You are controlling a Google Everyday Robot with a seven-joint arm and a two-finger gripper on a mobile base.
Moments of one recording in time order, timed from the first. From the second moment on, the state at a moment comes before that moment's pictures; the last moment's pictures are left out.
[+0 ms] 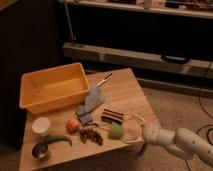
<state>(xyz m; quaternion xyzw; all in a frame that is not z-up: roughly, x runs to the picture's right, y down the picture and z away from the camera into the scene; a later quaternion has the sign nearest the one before) 0.124 0.199 0.736 0.49 -0.09 -0.81 0.31</state>
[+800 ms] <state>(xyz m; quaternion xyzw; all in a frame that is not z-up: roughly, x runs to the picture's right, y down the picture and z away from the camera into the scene) 0.117 0.186 0.733 0.49 -0.09 -0.83 0.26</state>
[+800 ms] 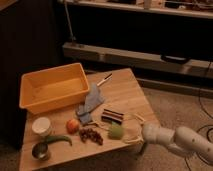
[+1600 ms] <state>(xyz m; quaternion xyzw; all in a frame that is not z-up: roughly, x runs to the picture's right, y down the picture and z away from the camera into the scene) 0.035 -0.009 0.748 0.42 -0.04 -0.90 -0.09</state>
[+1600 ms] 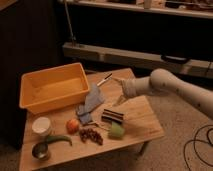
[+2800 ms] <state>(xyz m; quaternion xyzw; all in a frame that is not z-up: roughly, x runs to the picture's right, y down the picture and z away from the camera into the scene) 0.048 -0.116 0.842 0.18 -0.07 -0.94 -0.27</state>
